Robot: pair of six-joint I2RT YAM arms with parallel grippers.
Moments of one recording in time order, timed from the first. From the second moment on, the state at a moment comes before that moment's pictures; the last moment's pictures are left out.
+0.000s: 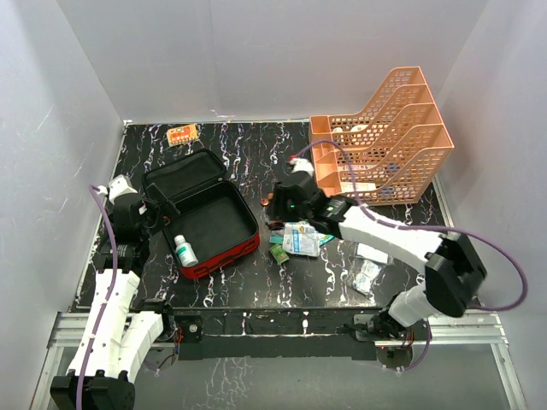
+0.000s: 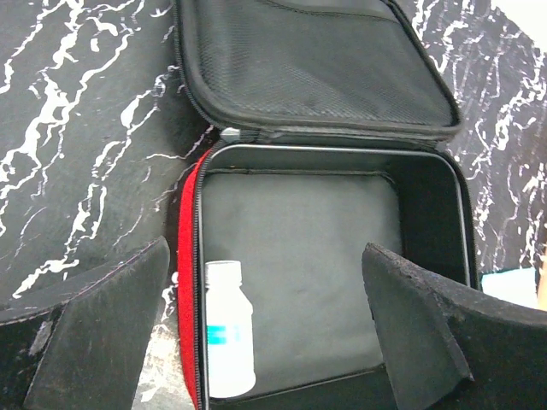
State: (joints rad) left arm -0.02 0.73 0.70 -0.53 -0.19 -0.54; right arm 0.79 1.43 1.04 -0.30 0.18 0.68
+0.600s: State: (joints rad) left arm -0.03 0.71 0.70 -0.60 -0.35 -0.58; right arm 1.03 2.01 1.50 -0.15 -0.02 0.63
